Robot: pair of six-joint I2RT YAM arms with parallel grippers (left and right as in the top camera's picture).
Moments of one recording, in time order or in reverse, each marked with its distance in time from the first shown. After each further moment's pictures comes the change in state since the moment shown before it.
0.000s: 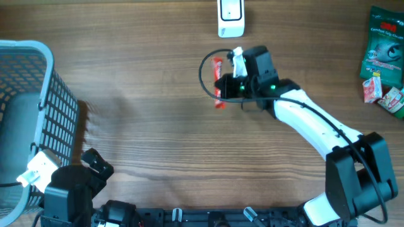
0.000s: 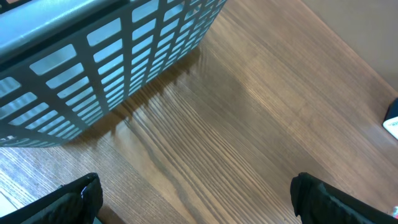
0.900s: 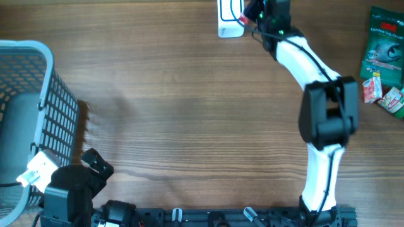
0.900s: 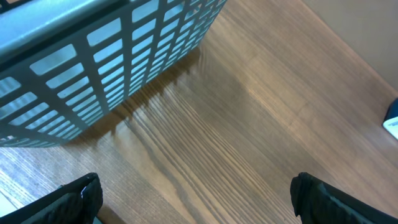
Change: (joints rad) left arm 0.000 0.000 0.000 0.000 0.000 0.000; right arm -0.215 0.577 0.679 0.331 0.341 0.291
